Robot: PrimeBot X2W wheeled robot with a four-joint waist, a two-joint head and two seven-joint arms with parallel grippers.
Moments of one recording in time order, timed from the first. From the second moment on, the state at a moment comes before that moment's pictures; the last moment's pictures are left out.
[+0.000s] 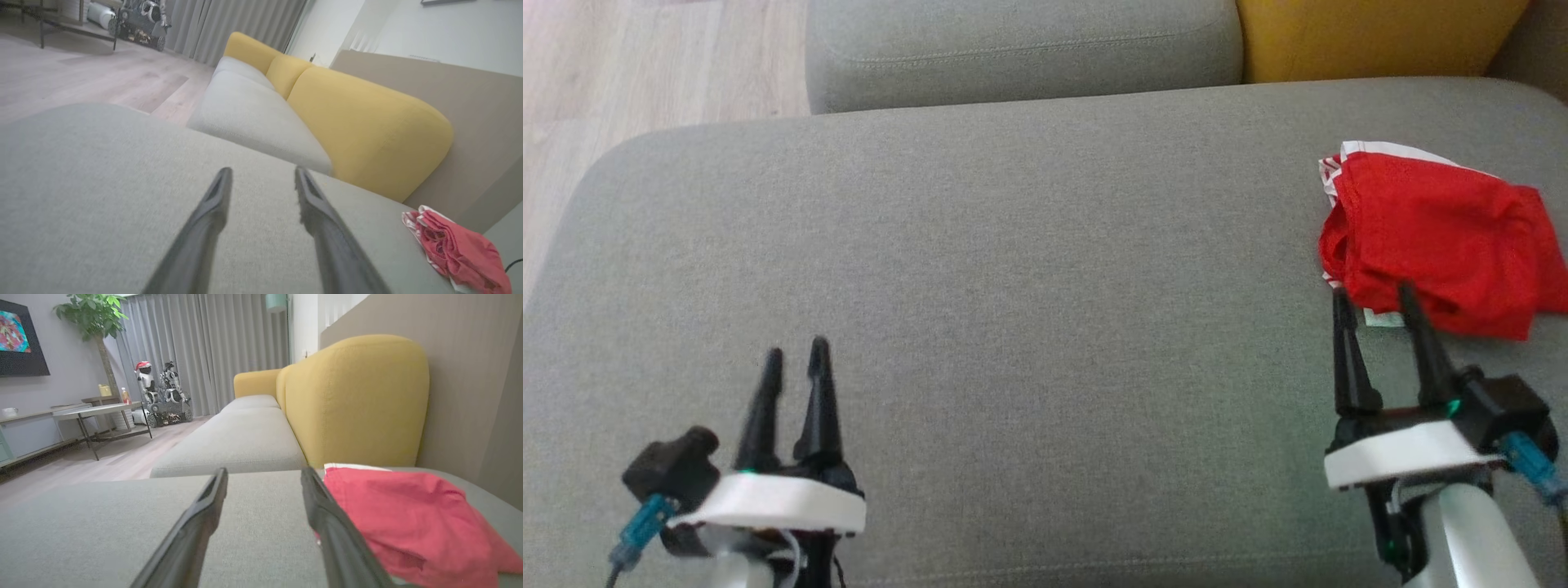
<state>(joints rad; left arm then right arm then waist) 0.02 0.04 -0.12 0.11 -0.47 -0.03 -0.26 -0.09 -0.05 0.00 0.22 0.11 0.13 -0.25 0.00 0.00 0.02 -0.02</state>
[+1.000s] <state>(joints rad) 0.06 0.04 -0.10 0.21 -0.71 -0.04 -0.19 -0.03 -0.05 -0.02 0.30 0.41 0.13 -0.18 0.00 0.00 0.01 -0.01</state>
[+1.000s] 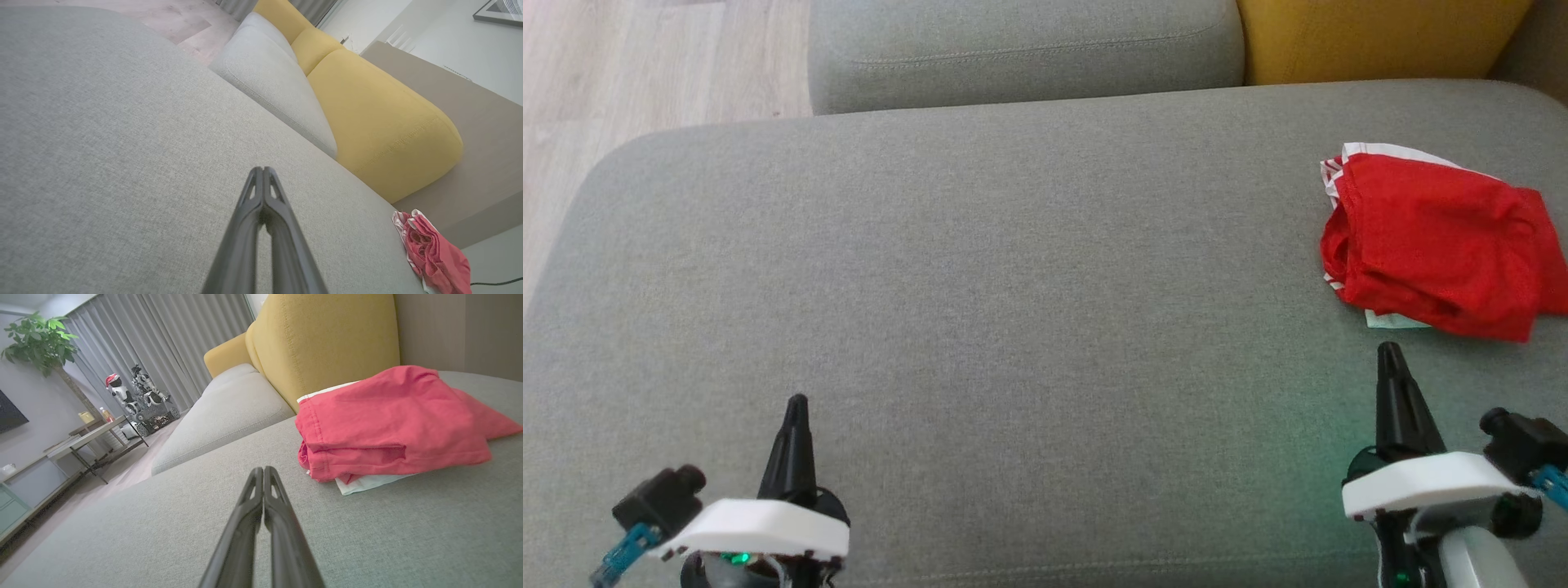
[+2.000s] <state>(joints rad) 0.03 0.04 -0.05 0.23 -0.98 -0.06 -0.11 -0.03 -0.05 -0.06 0.30 0.76 0.13 -0.09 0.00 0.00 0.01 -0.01</state>
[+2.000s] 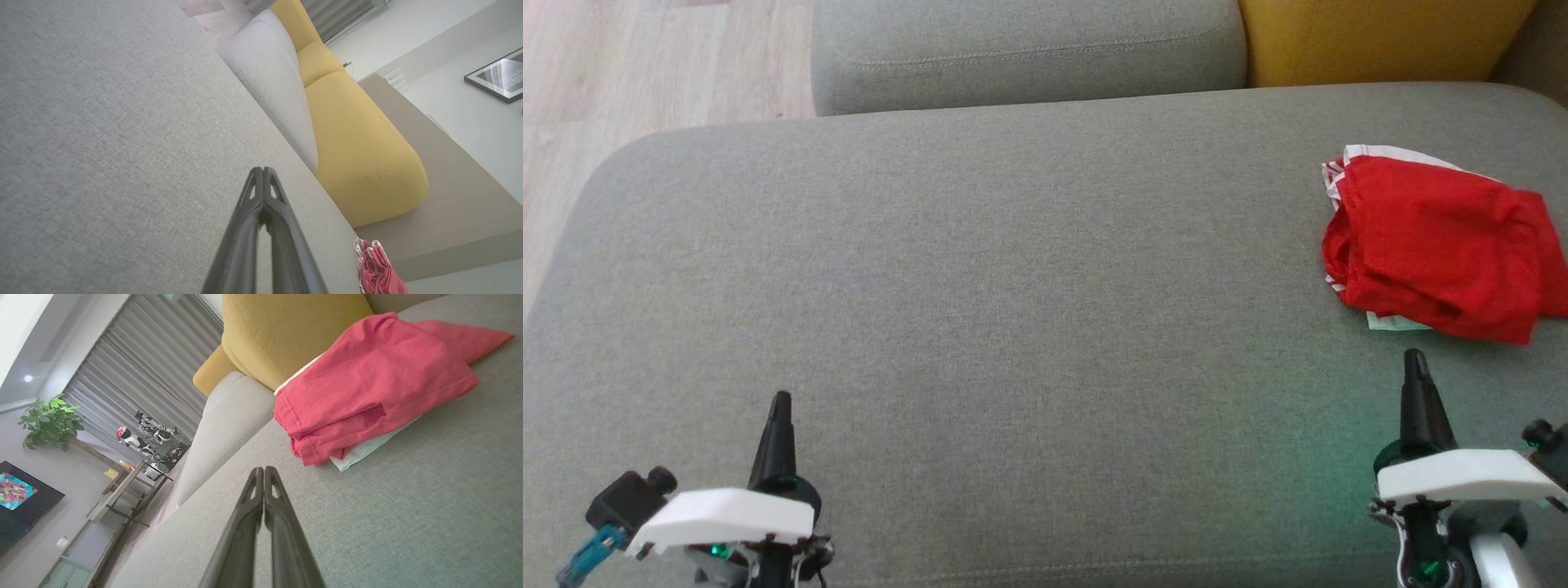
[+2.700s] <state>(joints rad) 0.01 0.04 -0.02 0.24 -1.17 -0.08 -0.04 -0.04 -0.05 -0.08 0.29 1.01 0.13 -0.03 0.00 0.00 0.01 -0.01</state>
